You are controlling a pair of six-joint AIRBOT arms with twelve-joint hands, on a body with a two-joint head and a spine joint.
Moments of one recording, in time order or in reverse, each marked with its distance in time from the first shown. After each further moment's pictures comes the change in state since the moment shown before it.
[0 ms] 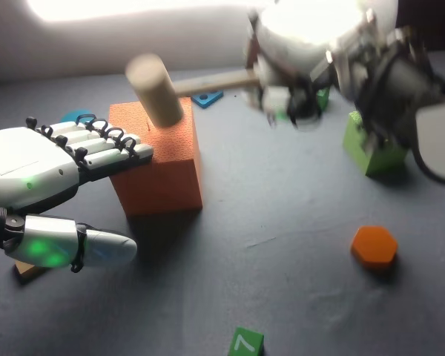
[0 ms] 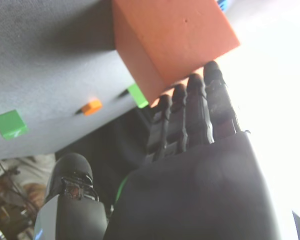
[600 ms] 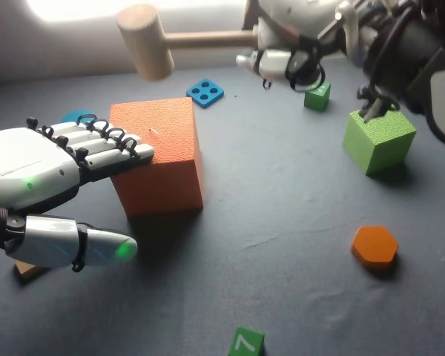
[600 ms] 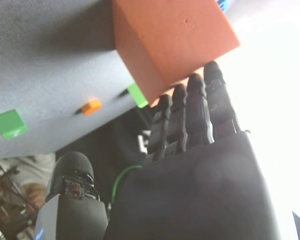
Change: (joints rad) left arm 0.000 0.000 -0.002 -0.002 0.000 0.000; right arm 0.141 0.027 -0.012 -0.031 0.026 0.021
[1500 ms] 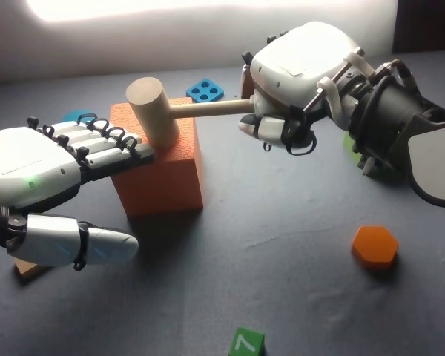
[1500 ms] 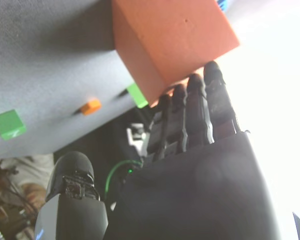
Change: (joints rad) left arm -0.003 -0.004 0.002 -0.001 0.003 0.000; right arm -0.140 -0.053 0.015 0.003 -0.011 -0.032
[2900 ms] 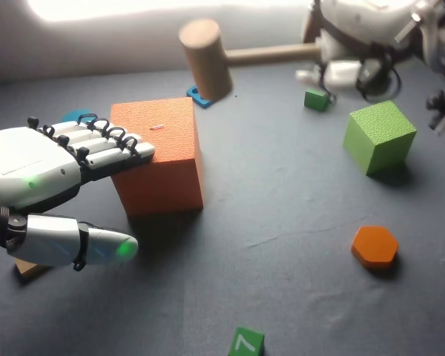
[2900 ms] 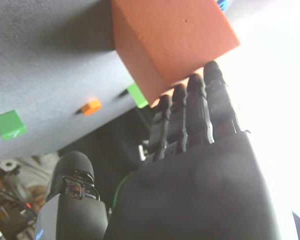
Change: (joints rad) left arm -0.001 -0.001 0.003 0.003 0.001 0.000; right arm 0.097 0.262 -0.132 0.000 0.142 0.029
